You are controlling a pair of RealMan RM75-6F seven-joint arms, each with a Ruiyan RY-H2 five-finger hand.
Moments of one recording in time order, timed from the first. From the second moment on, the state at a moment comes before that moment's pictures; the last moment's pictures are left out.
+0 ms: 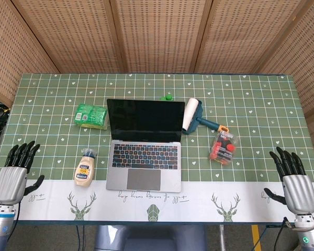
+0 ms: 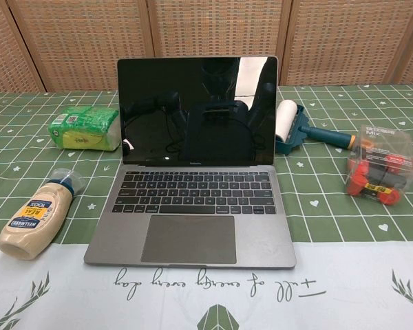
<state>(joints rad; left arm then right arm) -0.13 -1.27 -0.05 -1.60 1.57 1.50 0.18 0.07 -1.17 0.05 -1.56 -1.59 1.55 0.00</state>
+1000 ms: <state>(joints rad) -0.95 -1.25 -0.39 -1.58 0.90 0.65 0.49 0.09 -1.14 0.10 -1.50 -1.47 1.47 0.13</state>
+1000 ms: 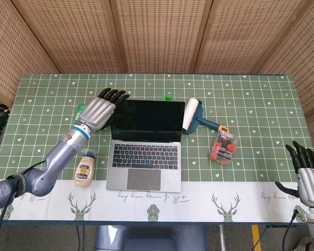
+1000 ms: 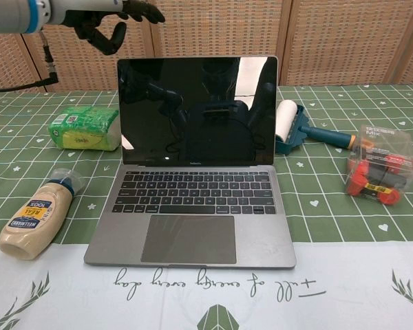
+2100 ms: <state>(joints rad) -1.39 -1.39 -0.15 -1.21 0.51 0.44 0.39 0.09 -1.13 0.10 -1.50 -1.47 1.48 0.16</state>
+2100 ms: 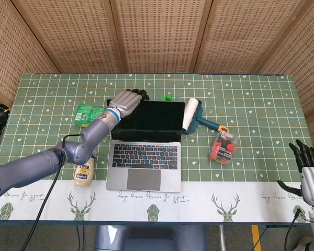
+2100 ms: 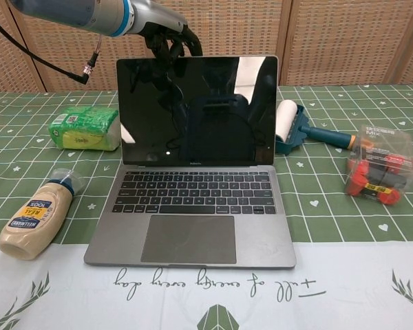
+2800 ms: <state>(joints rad) -1.38 -1.30 -0.16 -1.37 0.57 0.49 0.29 0.08 -1.13 0.10 -1.51 -1.49 1.50 0.16</state>
